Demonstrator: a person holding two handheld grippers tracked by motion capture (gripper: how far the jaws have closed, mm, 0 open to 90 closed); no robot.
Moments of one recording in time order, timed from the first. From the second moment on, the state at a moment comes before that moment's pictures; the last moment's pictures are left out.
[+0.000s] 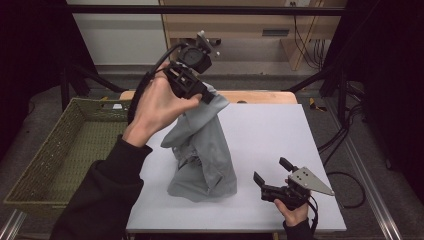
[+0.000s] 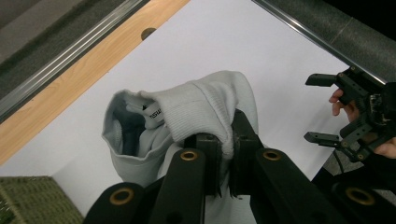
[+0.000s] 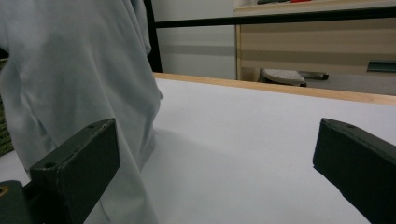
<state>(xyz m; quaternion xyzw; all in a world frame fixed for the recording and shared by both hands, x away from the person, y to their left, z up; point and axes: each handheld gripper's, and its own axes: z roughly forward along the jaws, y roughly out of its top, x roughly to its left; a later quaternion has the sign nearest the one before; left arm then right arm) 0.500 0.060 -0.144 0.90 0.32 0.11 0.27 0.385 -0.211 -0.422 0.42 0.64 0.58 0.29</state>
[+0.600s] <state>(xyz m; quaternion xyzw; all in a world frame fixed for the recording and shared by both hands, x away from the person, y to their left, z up) 0.511 0.043 -0.237 0.92 0.29 0.05 0.27 0.384 -0.214 -0.422 0.42 0.64 0.58 0.29</state>
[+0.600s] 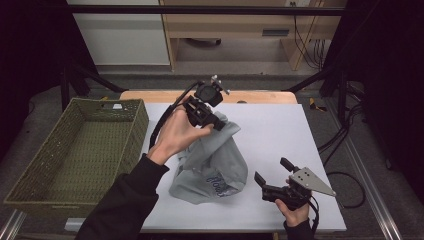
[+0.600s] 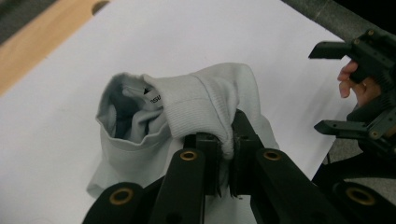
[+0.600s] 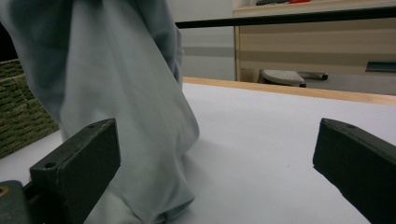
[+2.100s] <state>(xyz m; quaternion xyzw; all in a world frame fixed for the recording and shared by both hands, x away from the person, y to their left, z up) 0.502 0.070 -0.329 0.88 0.30 0.07 0.35 0.388 -0.212 -0.427 0.43 0.64 0.57 0.28</state>
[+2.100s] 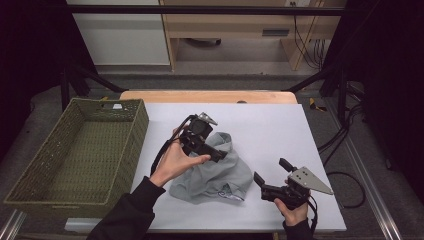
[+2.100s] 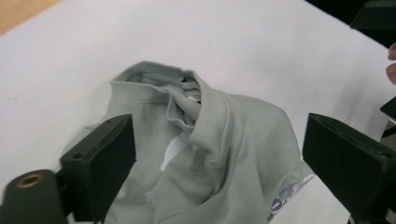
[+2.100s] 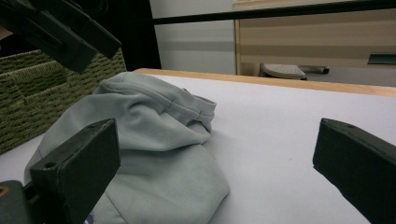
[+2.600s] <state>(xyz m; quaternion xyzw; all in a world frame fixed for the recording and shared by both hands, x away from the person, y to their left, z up) 0.476 0.117 -0.334 0.82 0.30 0.12 0.47 0.387 -0.213 -0.426 0.43 0.64 0.57 0.28</state>
